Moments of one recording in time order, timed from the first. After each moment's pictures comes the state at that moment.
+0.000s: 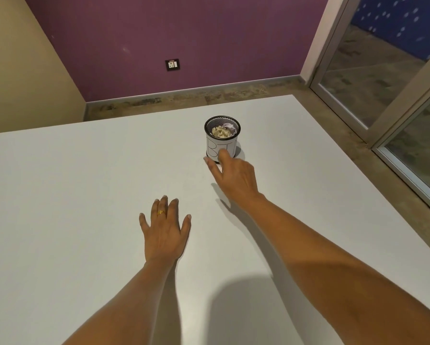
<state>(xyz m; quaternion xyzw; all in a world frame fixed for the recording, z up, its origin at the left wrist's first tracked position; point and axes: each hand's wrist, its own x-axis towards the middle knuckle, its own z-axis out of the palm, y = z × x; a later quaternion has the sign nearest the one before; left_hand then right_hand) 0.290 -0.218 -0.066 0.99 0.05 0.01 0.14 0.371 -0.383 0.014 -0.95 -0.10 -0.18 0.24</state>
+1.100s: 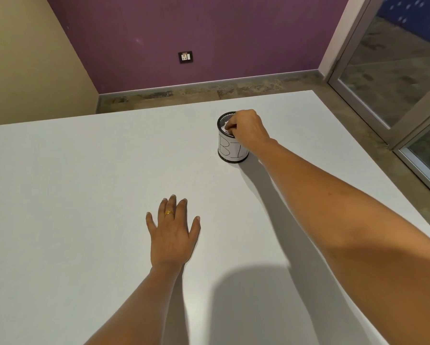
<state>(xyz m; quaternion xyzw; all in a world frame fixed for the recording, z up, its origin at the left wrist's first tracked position) 0.290 -0.221 -0.067 0.99 0.06 0.03 0.13 0.485 -0.390 0.047 -0.97 -0.05 0.00 0.22</state>
